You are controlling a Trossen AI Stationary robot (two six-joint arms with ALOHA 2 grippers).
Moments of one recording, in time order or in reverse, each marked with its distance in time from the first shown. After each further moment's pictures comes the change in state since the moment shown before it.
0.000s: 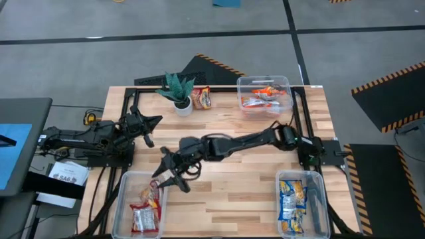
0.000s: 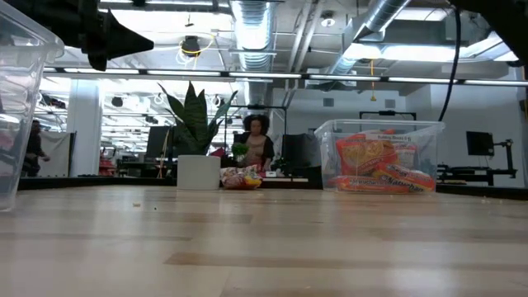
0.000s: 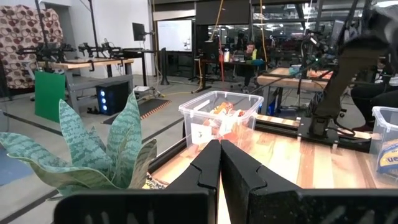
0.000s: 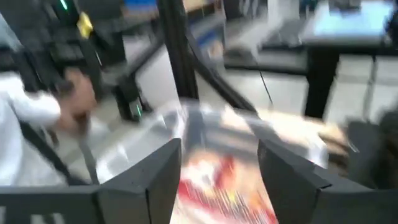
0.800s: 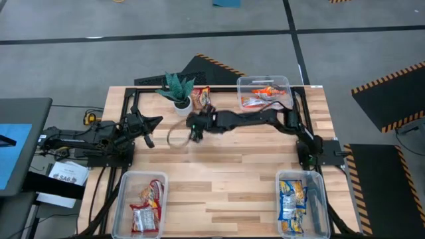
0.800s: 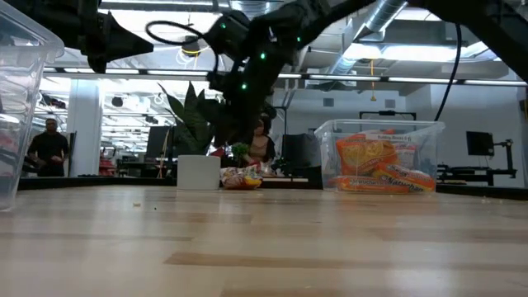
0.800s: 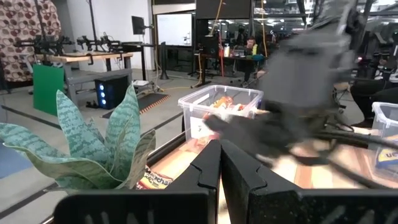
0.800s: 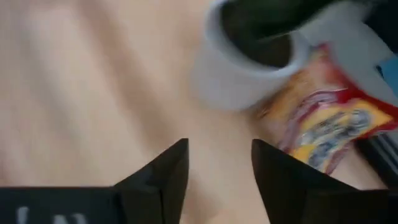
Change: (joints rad) left arm 0.000 0.000 0.000 -0.028 0.000 -0.025; right arm -0.251 -0.098 -0.278 -0.614 0.859 0.027
